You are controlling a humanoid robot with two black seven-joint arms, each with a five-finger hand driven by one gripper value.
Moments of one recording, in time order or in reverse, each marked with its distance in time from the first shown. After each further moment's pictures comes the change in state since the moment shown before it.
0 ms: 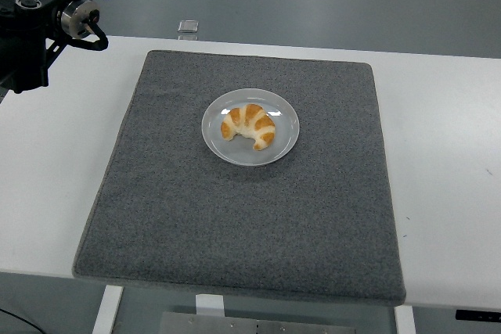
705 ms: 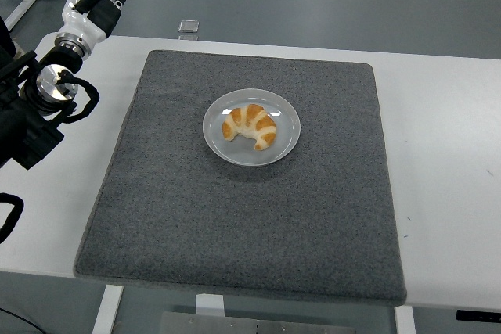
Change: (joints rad) left arm 0.394 -0.019 -0.614 0.009 -0.301 -0.057 0.009; right arm 0.000 0.000 0.000 0.000 0.000 0.000 0.000
